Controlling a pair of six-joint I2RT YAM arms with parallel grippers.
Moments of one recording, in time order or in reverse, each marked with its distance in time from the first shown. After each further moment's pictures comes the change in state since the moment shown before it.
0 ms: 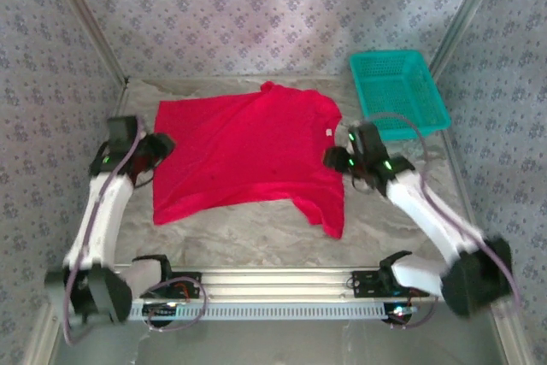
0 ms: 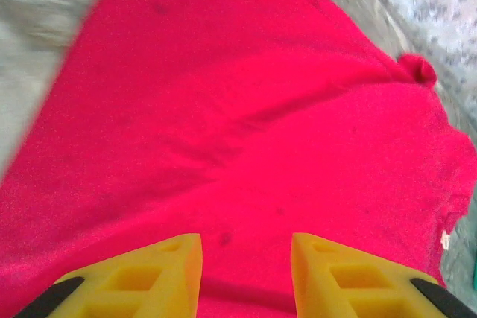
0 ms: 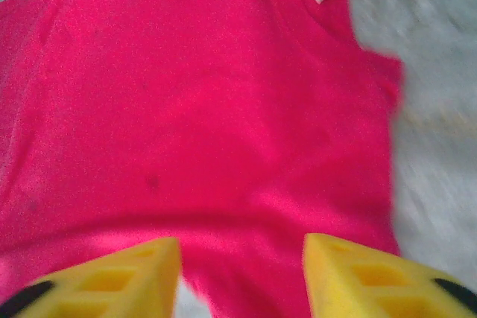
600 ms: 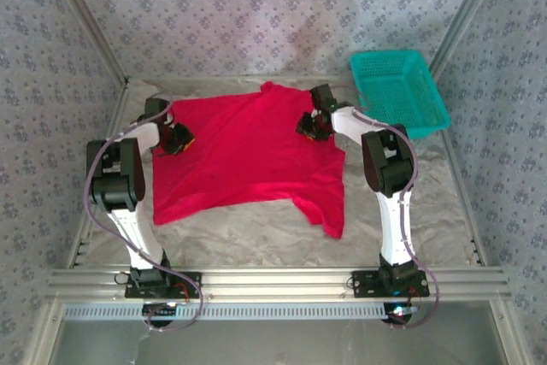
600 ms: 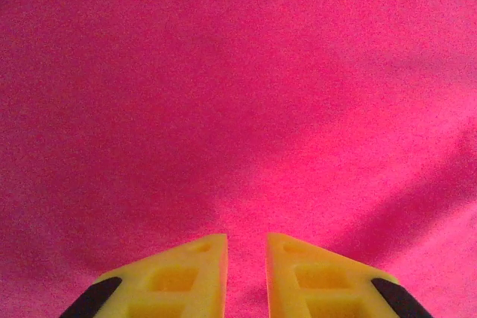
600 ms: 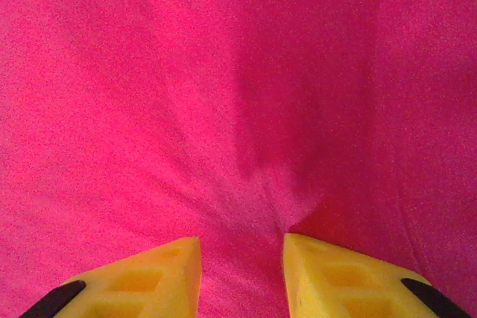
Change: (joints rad) left arm 0.051 0.722 0.192 0.260 0.130 -0.020; right arm -0.067 0.880 0.602 0.031 -0.133 0.024
